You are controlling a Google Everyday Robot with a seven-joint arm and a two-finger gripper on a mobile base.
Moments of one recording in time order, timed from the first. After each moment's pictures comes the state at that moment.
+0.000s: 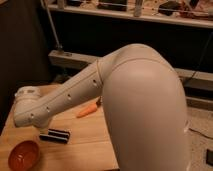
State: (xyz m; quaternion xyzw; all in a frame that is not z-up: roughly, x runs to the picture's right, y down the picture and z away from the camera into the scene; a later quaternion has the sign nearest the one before) arm -0.293 0.157 0.695 -0.21 -0.05 0.13 0.97
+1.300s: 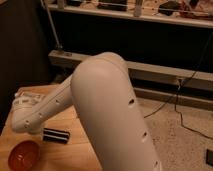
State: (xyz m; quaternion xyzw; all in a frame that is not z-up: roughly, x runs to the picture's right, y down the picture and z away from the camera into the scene) arm -0.341 0.202 0.746 -0.23 -0.08 0.04 0.97
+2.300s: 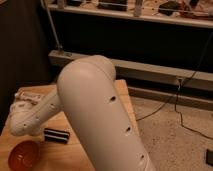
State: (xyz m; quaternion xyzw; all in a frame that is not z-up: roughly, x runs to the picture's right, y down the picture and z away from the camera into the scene) arm -0.348 0.214 0.773 -0.21 -0.04 0.05 0.97
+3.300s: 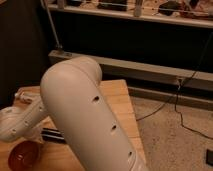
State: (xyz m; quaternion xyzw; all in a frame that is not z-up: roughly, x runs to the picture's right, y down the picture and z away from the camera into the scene) arm -0.345 0.227 0.767 -0.20 0.04 0.11 0.97
